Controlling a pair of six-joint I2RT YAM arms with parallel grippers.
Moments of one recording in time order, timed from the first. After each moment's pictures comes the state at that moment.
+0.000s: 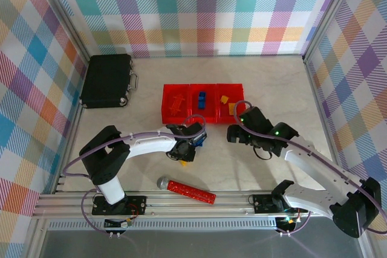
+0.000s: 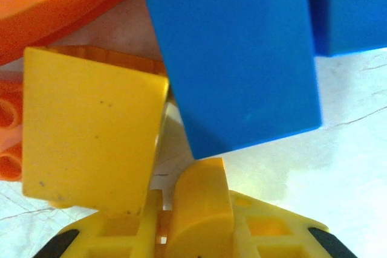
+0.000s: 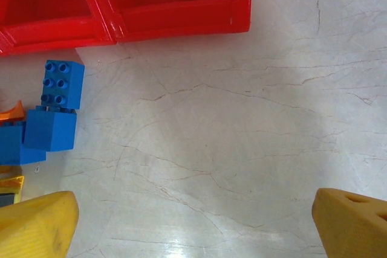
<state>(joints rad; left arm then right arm) -0.95 1.71 1.02 -0.71 -0.11 -0.68 0.68 1.04 0.87 -0.87 0.21 0.67</state>
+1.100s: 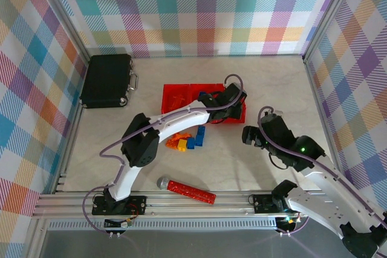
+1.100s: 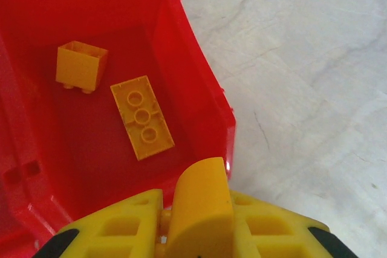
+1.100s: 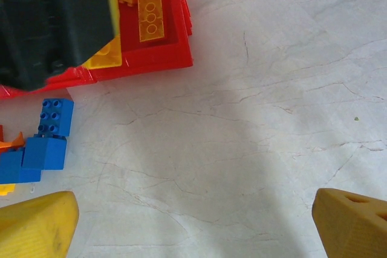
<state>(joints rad) -0.94 2.16 1.89 -0.56 -0.20 -0.57 0.65 0.77 0.86 -1.00 0.33 0.67</state>
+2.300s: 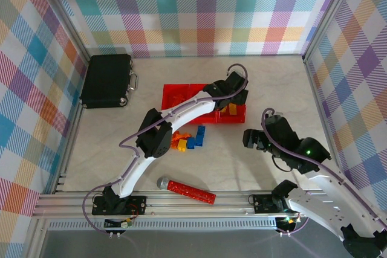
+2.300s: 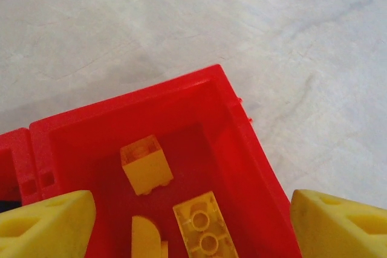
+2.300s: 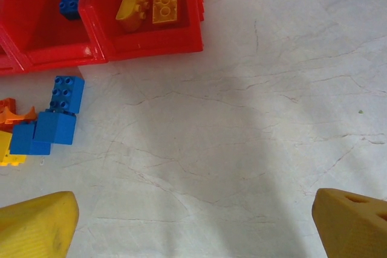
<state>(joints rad) -0.87 2.37 2.20 -0.59 -0.30 -0.38 0.65 0.75 0.89 -1.05 0.26 0.63</state>
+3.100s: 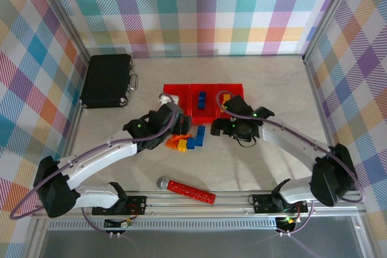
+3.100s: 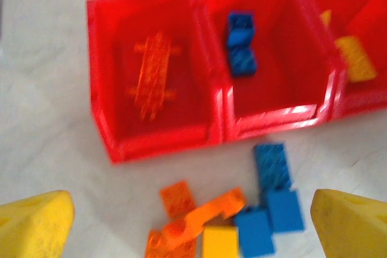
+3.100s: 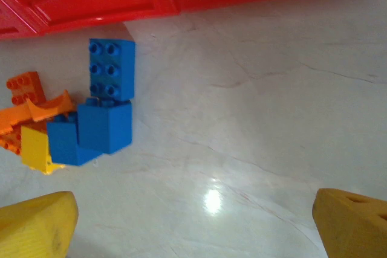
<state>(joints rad) -0.84 1.22 0.96 -0.57 -0.46 -0.51 0.67 1.40 1.03 -0.77 -0.04 0.75</state>
